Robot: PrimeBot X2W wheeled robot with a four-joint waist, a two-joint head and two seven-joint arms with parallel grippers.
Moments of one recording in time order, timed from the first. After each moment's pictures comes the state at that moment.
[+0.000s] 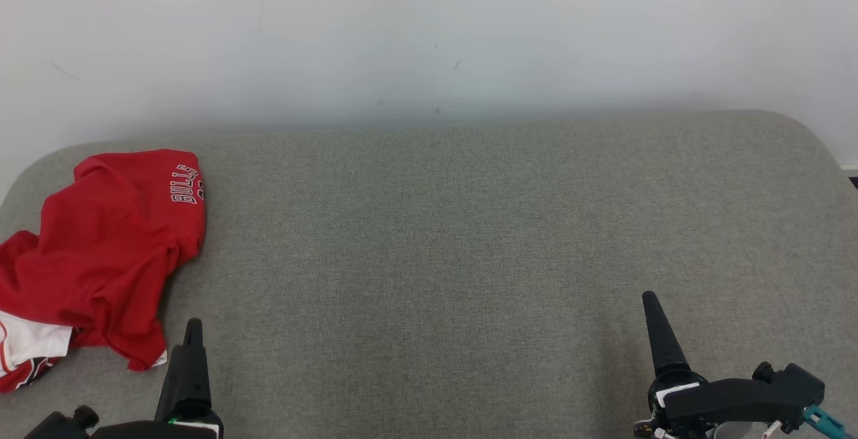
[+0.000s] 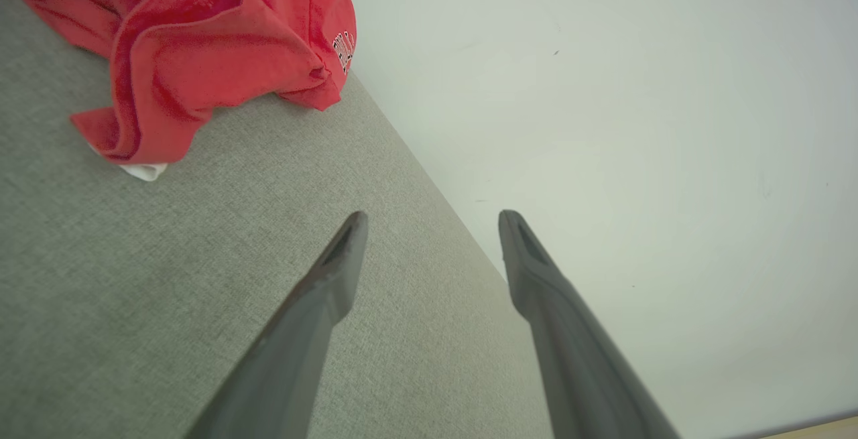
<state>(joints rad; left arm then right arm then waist) -0.05 0.05 0.08 0.18 -1.09 -0.12 -0.03 -0.07 -0.05 -0.02 0.23 1.19 0.13 -0.04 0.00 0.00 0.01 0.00</state>
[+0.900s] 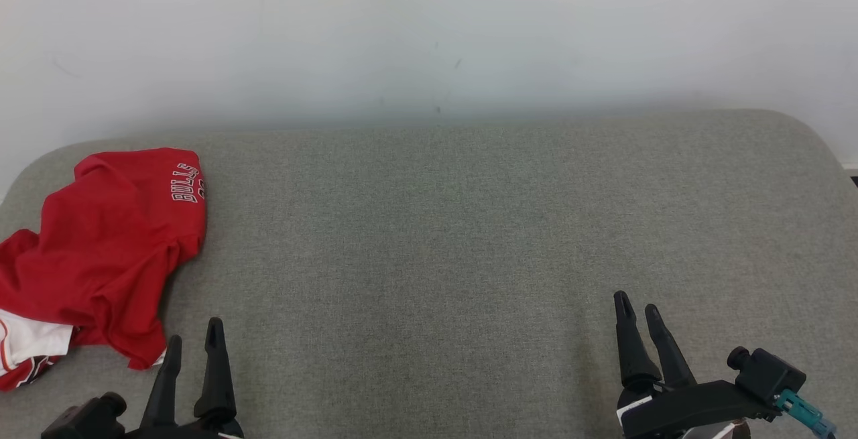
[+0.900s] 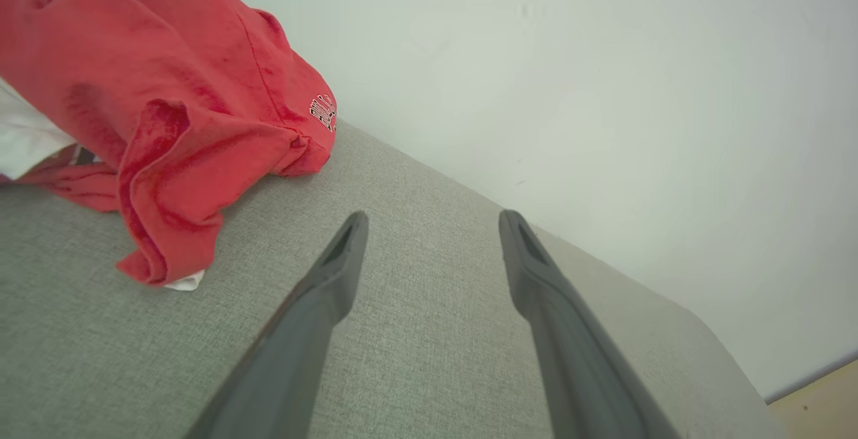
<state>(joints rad) -0.02 0.05 0.05 0.14 -0.62 -0.12 -0.12 -0.06 -0.05 0.04 0.21 0.71 0.13 -0.12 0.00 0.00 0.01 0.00</state>
